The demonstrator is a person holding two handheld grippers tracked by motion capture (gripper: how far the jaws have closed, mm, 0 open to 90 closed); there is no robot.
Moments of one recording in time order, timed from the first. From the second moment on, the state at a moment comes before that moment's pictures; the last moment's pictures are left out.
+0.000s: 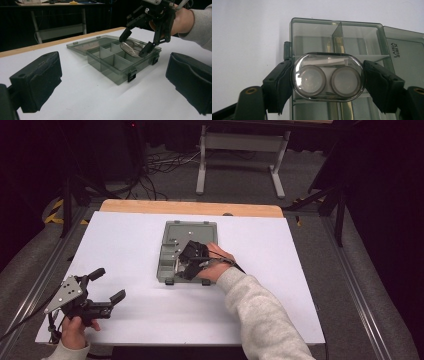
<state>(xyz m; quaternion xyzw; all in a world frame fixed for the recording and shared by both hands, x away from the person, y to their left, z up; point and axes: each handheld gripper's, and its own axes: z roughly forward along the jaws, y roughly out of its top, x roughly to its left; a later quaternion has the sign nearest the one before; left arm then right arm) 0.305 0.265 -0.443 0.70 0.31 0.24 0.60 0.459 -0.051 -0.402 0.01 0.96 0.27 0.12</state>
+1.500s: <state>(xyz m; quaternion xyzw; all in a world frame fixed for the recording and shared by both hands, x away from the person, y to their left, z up) 0.305 0.265 -0.443 0.70 0.31 0.24 0.60 0.456 -0.054 -0.386 0.03 0.94 0.31 0.13</state>
